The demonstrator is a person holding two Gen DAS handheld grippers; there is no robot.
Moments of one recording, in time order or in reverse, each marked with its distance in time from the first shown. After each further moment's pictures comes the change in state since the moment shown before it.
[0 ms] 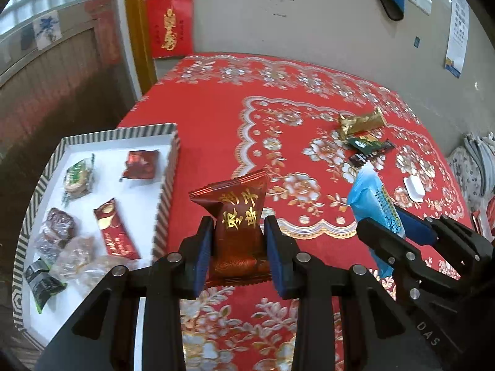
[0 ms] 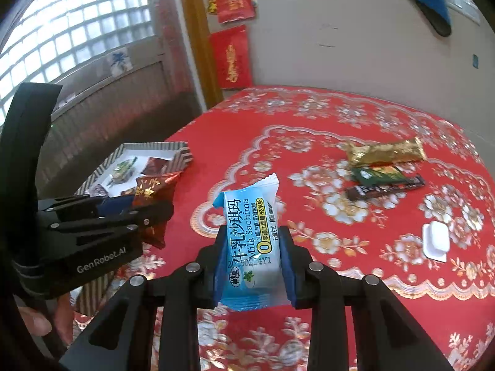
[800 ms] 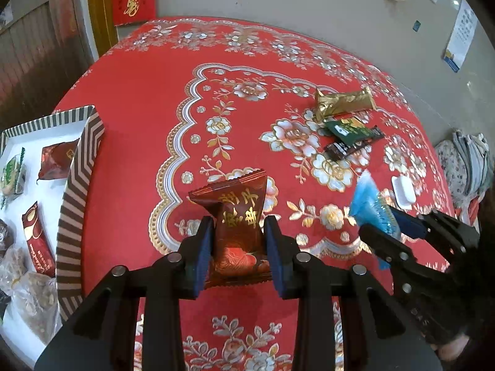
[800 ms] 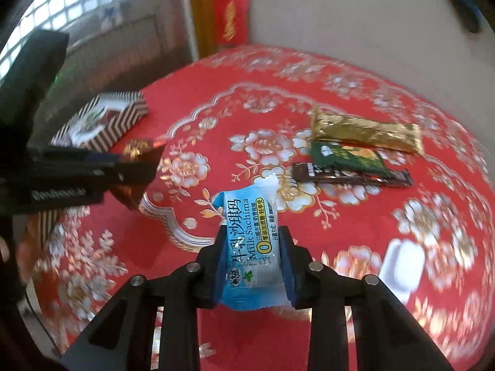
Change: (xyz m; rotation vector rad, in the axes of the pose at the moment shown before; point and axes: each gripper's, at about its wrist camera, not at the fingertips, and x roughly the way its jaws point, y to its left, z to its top) left arm 0.062 -0.054 0.022 -0.011 0.166 -0.115; right arm 0.036 -0.089 -0.003 -0.125 0.167 -0.009
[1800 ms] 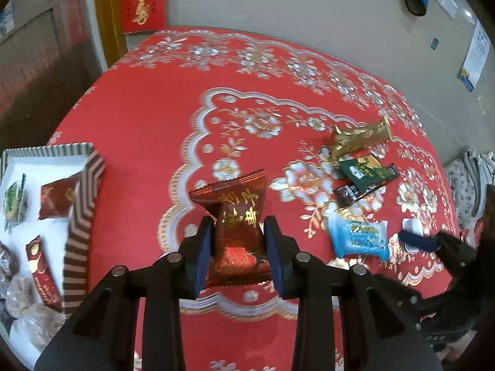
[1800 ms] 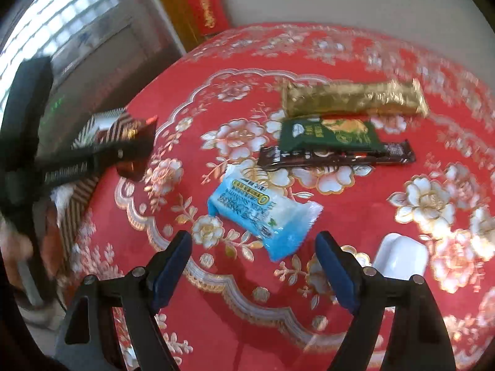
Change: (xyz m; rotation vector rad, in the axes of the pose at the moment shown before) left arm 0.013 0.004 0.042 -0.058 -0.030 0.047; right arm 0.020 -0.059 0.016 0.101 0.119 0.130
